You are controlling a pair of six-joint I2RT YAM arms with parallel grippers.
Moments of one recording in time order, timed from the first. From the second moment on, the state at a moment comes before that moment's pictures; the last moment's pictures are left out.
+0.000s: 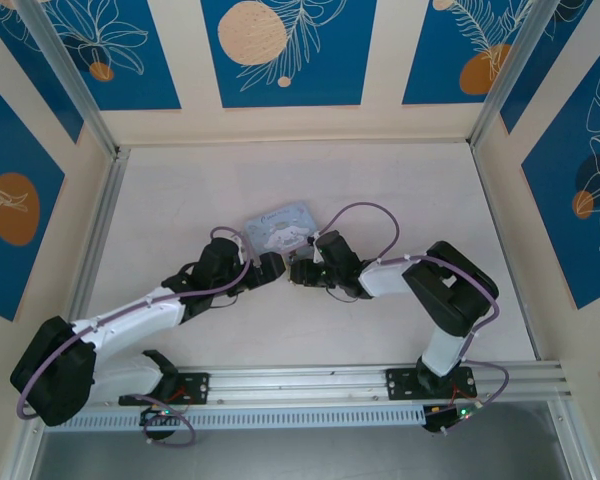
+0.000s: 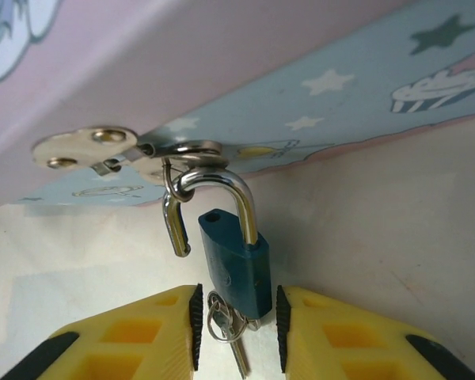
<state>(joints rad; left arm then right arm) -0.67 1.17 0.55 -0.02 0.18 -0.94 0.72 1.74 0.69 0.28 -0.25 0.73</state>
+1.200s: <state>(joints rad) -0.66 1.26 0.74 -0.27 -0.07 -0.85 0.65 1.69 0.62 0.30 -0.24 0.79</state>
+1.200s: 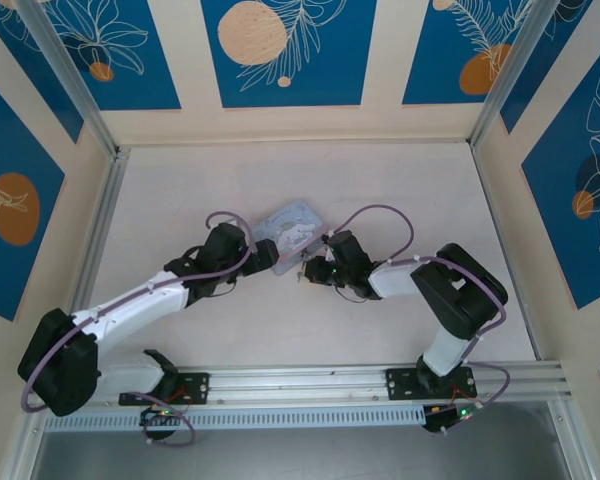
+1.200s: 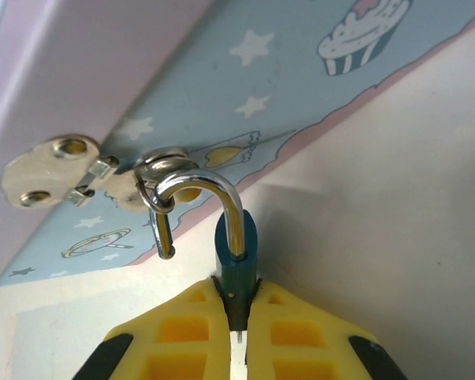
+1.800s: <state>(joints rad) -0.68 1.54 0.89 -0.31 -0.17 -0.81 0.61 1.65 0.58 0.31 -0.26 0.84</state>
